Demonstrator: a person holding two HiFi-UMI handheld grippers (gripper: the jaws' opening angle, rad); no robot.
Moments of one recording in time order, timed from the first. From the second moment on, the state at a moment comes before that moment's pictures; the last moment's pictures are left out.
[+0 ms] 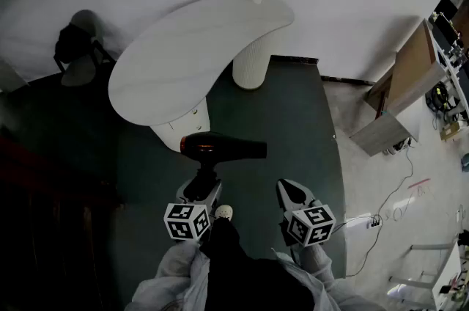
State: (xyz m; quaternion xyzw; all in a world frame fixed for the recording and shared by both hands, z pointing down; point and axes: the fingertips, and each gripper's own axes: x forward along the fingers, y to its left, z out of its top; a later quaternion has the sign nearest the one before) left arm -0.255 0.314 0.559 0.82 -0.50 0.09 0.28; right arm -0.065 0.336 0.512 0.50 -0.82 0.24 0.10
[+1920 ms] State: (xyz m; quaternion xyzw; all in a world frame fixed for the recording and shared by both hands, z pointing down) left arm -0.174 0.455 0.519 0.79 -0.56 0.05 0.25; right arm 0.035 0.448 0.488 0.47 -0.85 0.21 0.07
